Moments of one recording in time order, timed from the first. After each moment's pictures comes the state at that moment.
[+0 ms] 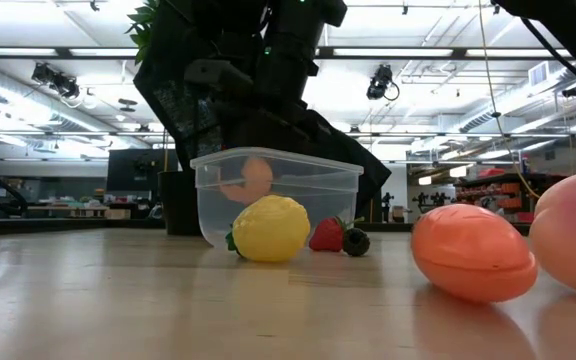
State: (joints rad) left arm -1.14 1.33 1.41 -1.04 -1.00 -0.91; right arm 0.09 2.26 1.97 -0.96 0.10 0.70
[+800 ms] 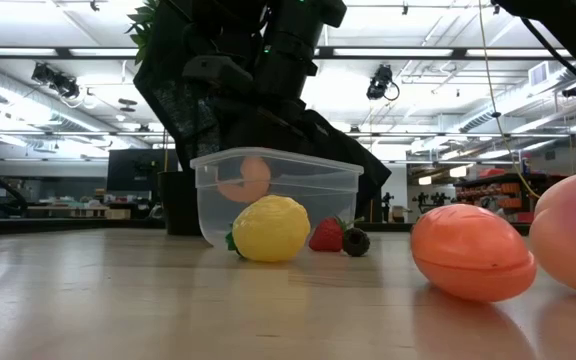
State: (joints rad) left arm -1.14 1.33 1.41 -1.04 -1.00 -0.91; right arm 0.09 2.26 1.97 -0.95 0.07 0.67
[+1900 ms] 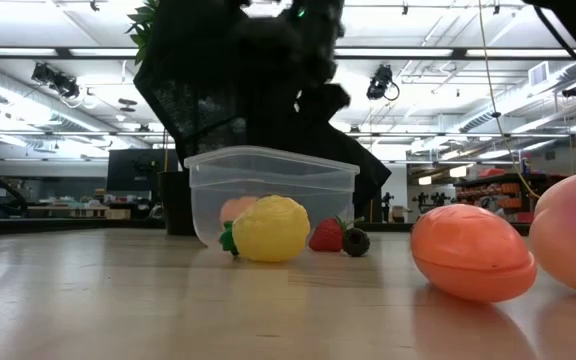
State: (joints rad) left arm -1.14 1.33 1.41 -1.04 -1.00 -0.91; right arm 0.08 2.13 1.97 -1.18 0.10 0.58
